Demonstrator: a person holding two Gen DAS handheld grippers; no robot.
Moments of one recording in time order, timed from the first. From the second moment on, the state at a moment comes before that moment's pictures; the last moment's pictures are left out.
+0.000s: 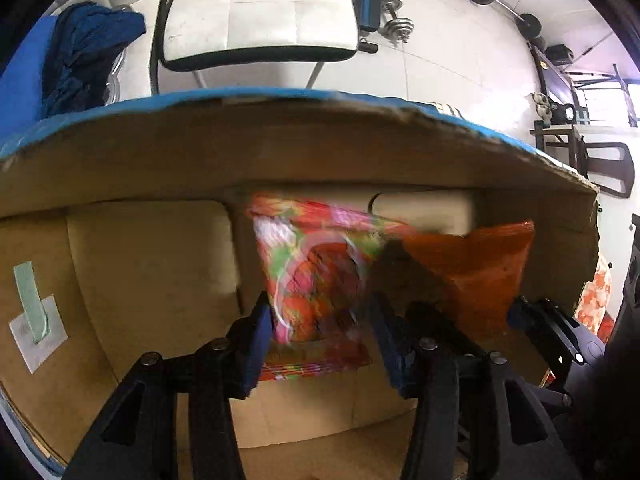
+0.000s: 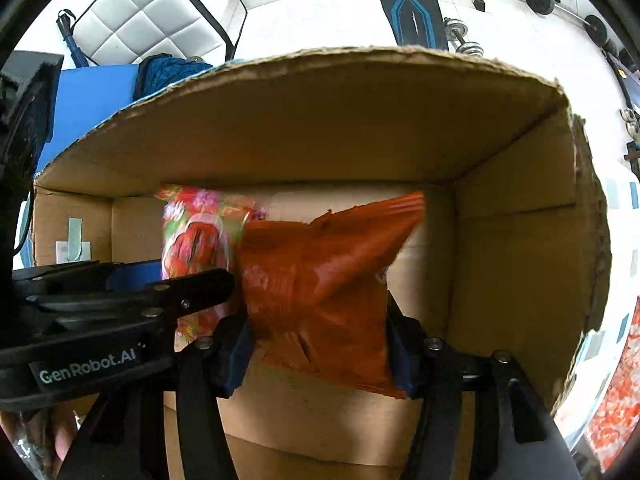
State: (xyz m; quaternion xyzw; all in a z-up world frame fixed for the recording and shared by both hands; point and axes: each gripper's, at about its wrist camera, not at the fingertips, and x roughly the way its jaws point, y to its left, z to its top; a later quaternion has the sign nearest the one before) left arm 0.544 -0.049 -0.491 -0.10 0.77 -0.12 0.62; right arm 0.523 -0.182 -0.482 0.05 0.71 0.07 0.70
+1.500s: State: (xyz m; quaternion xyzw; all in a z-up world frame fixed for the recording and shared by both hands) left arm 0.356 -0.025 -0.274 -0.02 0.54 -0.03 0.84; right arm 0.327 -0.189 -0.282 0.01 0.57 0.04 0.82
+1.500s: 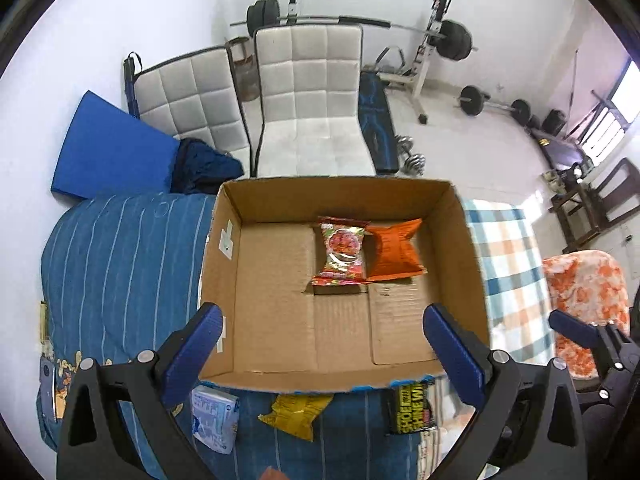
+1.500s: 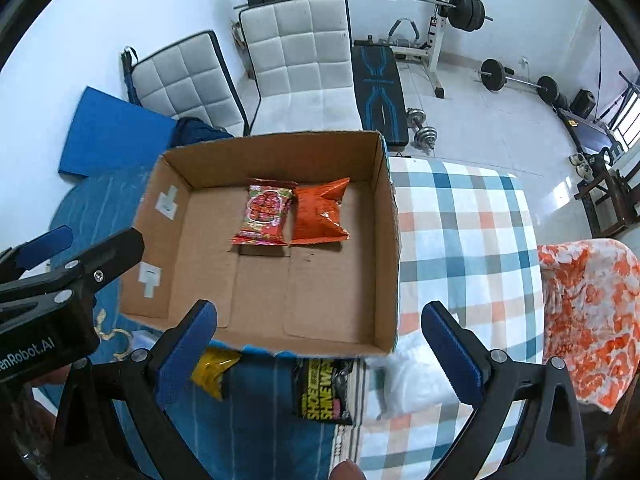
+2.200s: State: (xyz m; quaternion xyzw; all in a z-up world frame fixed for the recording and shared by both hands) left arm 0.300 -0.008 -0.370 -0.01 0.62 0.02 0.79; right arm 0.301 -0.304 -0.454 0.00 0.72 -0.02 0.69
